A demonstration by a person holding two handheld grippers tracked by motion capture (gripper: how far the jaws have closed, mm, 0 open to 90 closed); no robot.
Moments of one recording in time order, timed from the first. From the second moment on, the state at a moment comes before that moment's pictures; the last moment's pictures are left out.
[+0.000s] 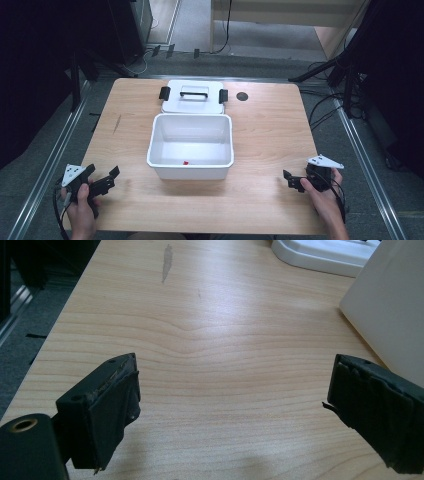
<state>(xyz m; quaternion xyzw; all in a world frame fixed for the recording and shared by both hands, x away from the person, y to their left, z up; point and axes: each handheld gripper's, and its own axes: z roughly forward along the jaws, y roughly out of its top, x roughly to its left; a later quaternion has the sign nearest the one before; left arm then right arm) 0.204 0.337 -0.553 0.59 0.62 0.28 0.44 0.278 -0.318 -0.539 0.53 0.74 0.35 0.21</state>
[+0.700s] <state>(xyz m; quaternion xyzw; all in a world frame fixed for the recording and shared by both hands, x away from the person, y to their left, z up) 0.203 0.337 -0.553 0.59 0.62 0.28 0.44 0.235 -0.352 -0.547 0.55 0.68 0.40 0.26</state>
